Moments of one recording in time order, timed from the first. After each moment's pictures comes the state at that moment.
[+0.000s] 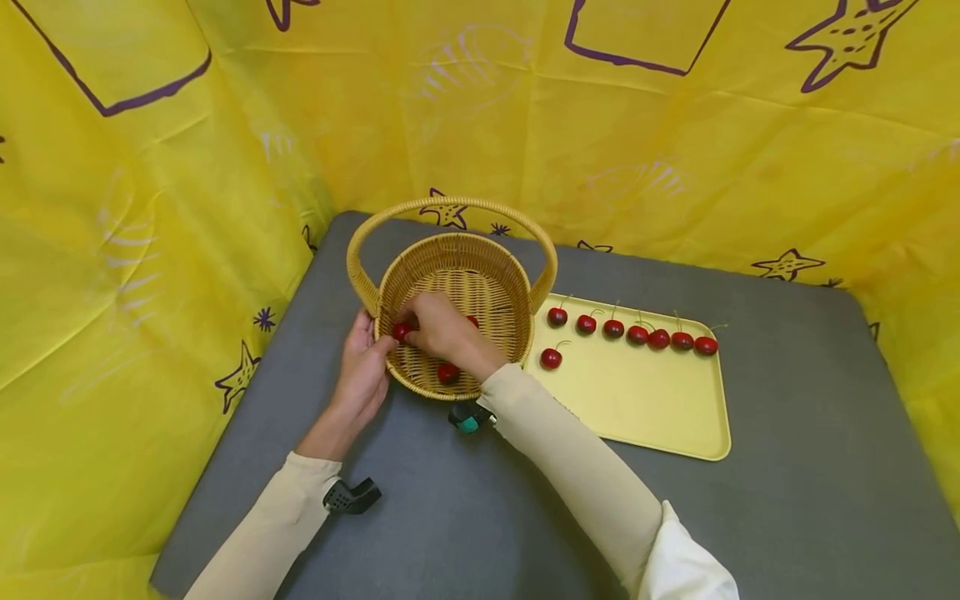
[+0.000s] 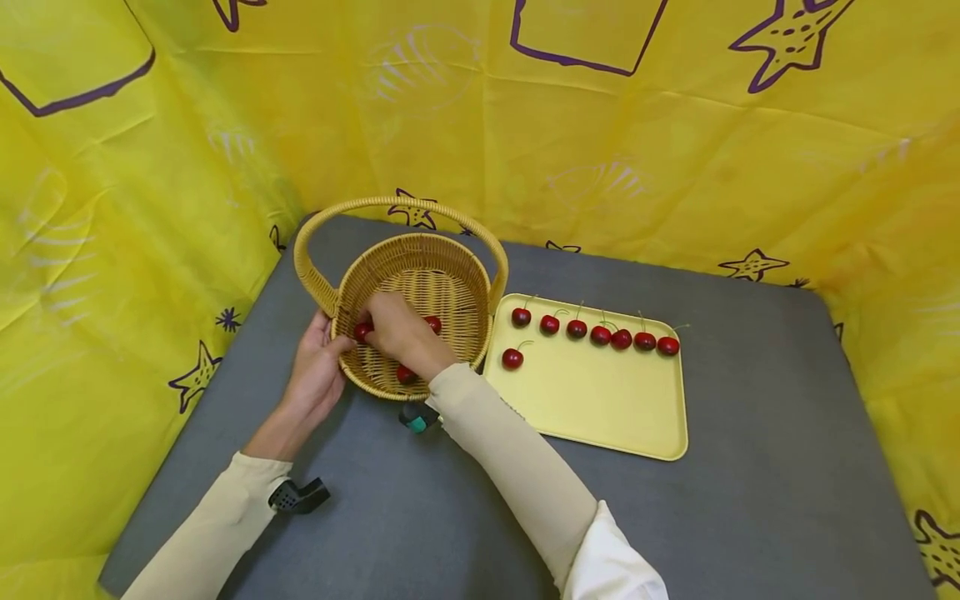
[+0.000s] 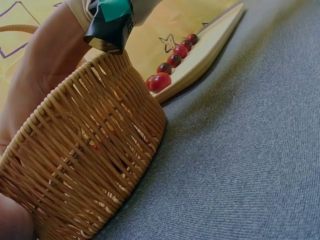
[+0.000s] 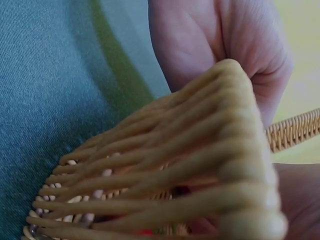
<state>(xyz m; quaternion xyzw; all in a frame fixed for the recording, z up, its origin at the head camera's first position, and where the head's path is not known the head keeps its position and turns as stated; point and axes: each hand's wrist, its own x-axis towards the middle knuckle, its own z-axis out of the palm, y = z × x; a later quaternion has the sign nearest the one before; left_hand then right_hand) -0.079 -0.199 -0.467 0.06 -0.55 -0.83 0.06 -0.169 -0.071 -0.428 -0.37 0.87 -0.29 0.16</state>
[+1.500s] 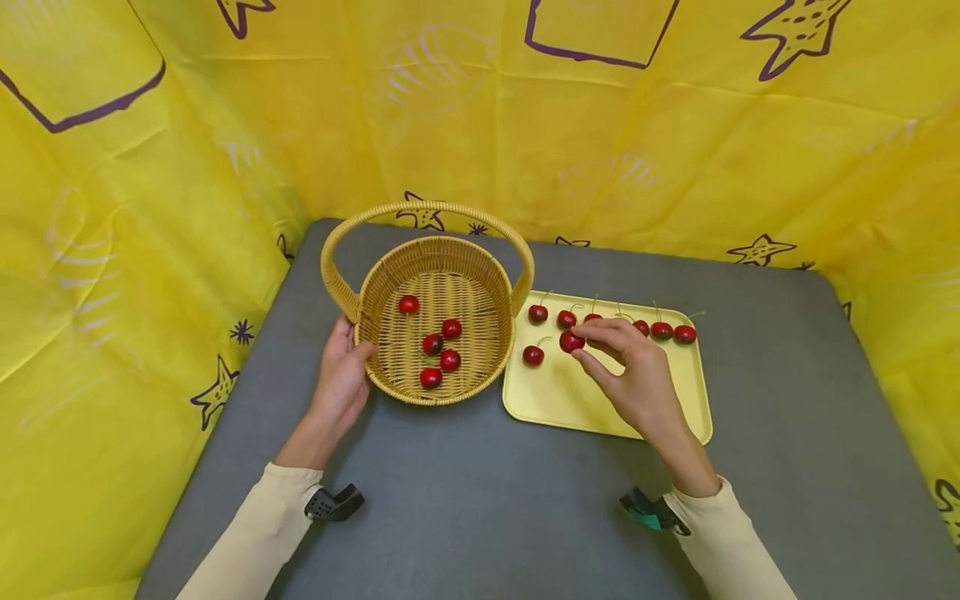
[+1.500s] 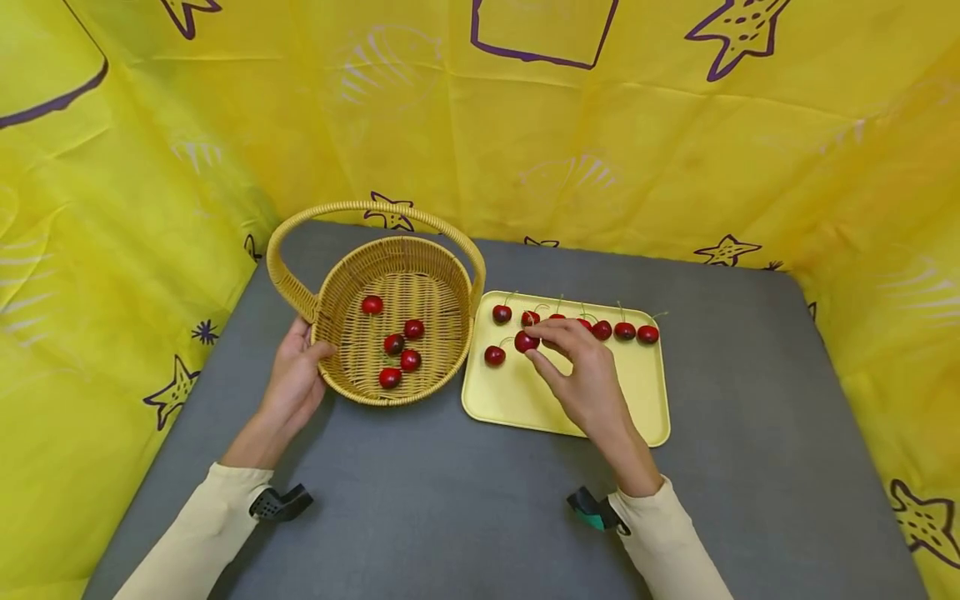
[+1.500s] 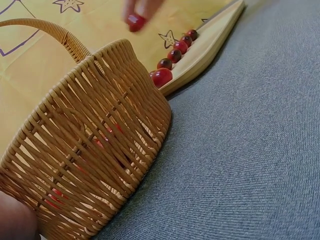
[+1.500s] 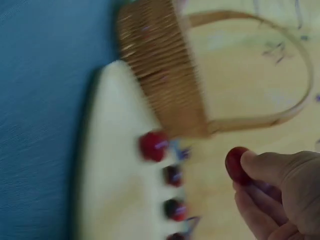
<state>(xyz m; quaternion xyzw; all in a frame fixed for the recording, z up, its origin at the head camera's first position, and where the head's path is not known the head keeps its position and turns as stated) -0.079 -0.200 -0.464 0.07 -0.57 -0.82 0.03 -0.097 0.189 -0.419 -0.22 0.87 -0.44 -0.11</state>
